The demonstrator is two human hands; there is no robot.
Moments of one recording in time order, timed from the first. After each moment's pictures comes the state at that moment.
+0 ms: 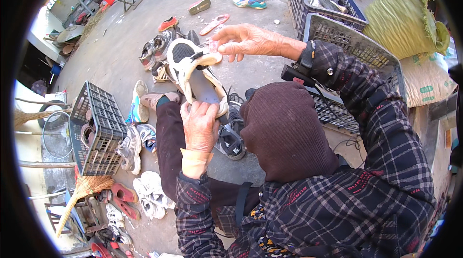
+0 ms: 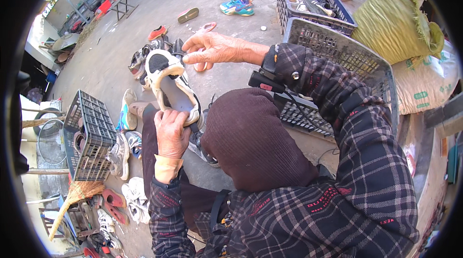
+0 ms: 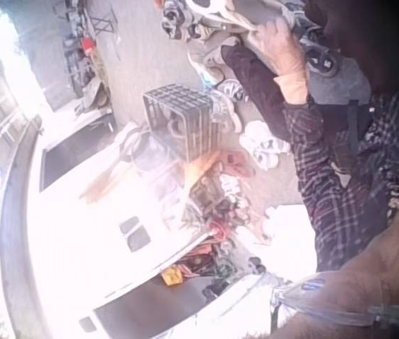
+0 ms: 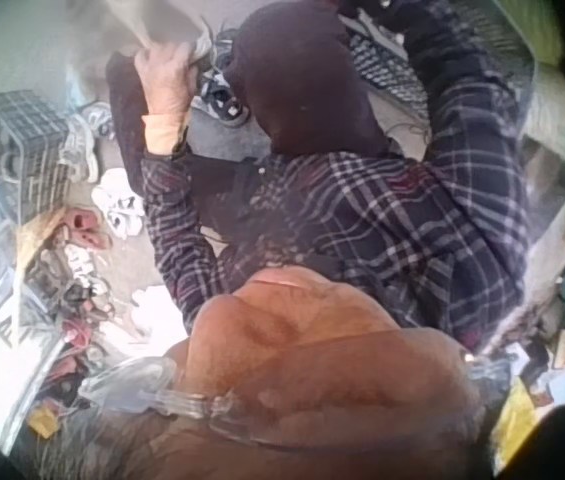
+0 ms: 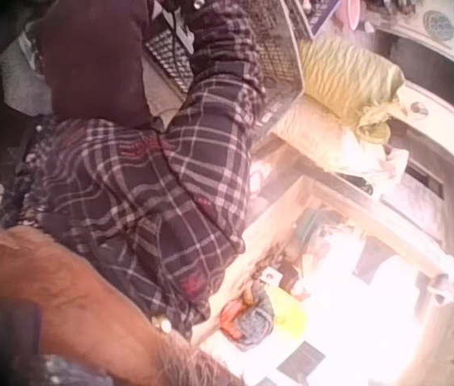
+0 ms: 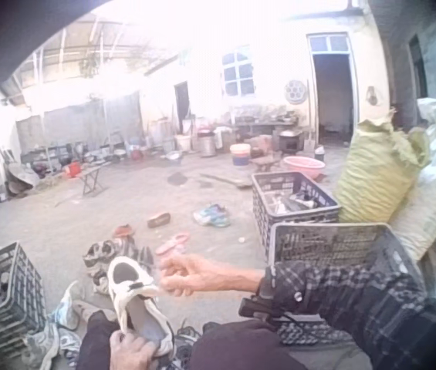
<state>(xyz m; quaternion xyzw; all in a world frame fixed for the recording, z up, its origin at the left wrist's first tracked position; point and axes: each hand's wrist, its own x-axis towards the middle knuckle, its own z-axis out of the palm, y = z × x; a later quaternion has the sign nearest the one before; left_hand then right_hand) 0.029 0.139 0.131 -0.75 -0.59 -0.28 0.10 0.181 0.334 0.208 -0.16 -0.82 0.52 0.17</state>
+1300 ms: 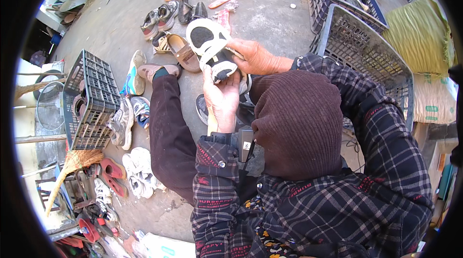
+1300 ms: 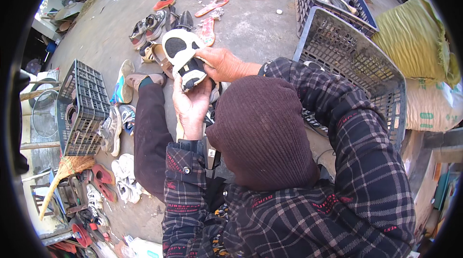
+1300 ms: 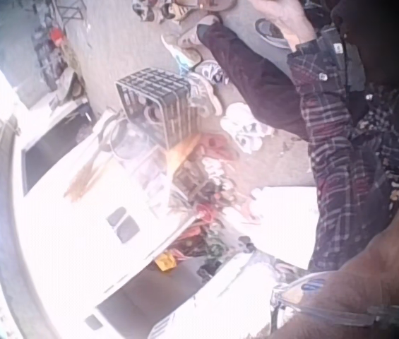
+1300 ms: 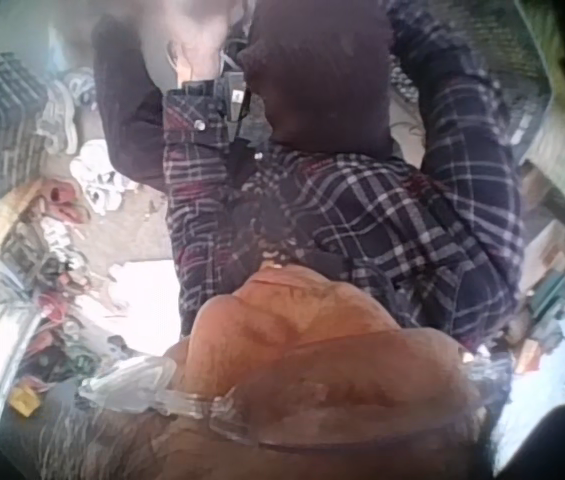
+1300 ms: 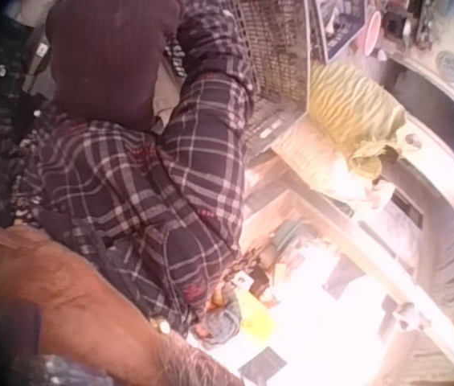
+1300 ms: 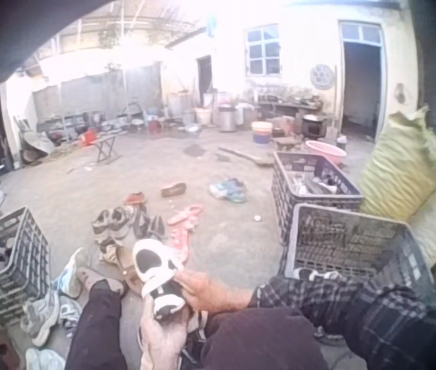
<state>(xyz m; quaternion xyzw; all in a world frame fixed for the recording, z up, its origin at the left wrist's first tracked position) 0.067 0.207 0.069 0.08 -0.17 -0.81 -0.56 0.160 0.329 0.084 -0.10 -0.90 0.25 0.33</state>
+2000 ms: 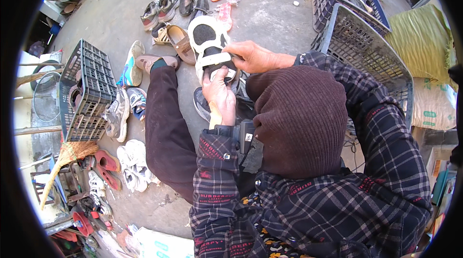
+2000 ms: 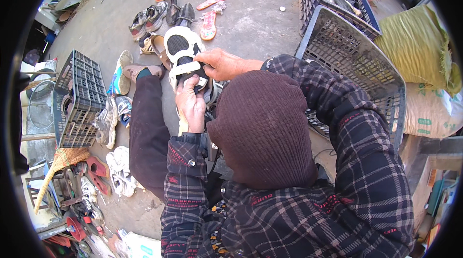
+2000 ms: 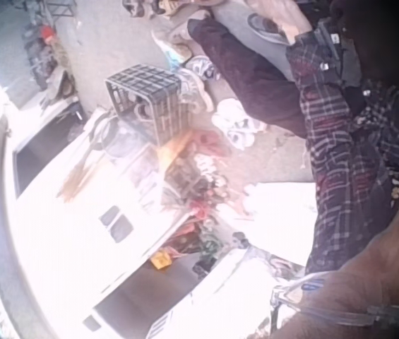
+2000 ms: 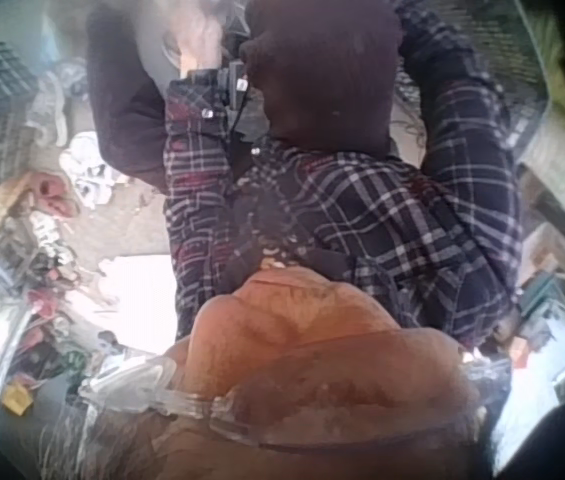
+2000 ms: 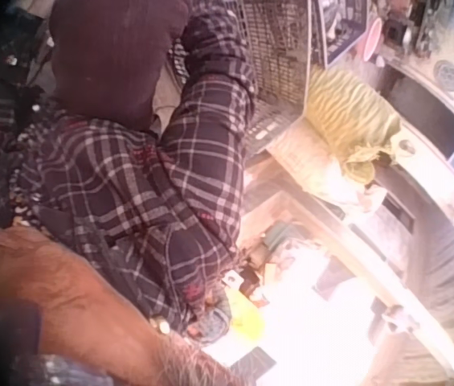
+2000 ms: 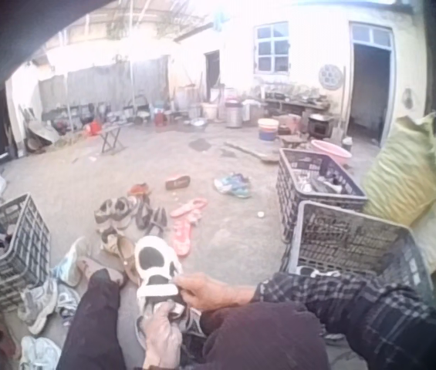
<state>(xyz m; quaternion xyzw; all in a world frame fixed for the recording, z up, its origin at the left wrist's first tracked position) 0.071 0.203 0.040 -0.03 -0.37 -0.83 -0.42 0.155 0.326 0.077 -0.07 -0.92 0.32 0.22</state>
